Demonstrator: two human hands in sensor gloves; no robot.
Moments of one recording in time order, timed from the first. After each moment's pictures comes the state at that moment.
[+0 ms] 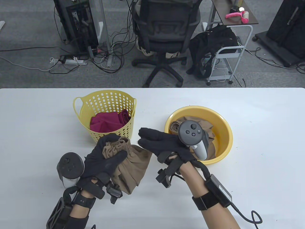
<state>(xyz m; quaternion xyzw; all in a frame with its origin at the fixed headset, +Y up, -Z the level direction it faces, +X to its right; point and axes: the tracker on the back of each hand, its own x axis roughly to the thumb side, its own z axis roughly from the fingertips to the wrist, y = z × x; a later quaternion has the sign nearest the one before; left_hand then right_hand) -0.220 -0.603 -0.273 0.11 -0.23 0.56 0.79 0.056 -0.586 -0.332 0.21 0.06 0.81 0.55</state>
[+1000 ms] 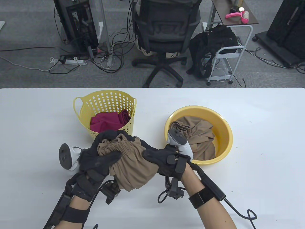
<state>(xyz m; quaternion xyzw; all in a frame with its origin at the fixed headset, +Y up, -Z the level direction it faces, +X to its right) -0.206 -0.587 -0.286 0.07 -0.38 0.69 0.61 0.019 -0.654 -0.325 0.33 0.40 0.52 0.67</state>
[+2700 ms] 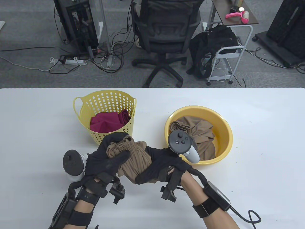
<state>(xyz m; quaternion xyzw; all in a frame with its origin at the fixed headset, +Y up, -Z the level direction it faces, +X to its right) -0.201 -0.598 -0.277 0.10 -0.31 0.59 0.74 0.028 -0.613 -0.311 0.35 0.17 0.77 0.51</state>
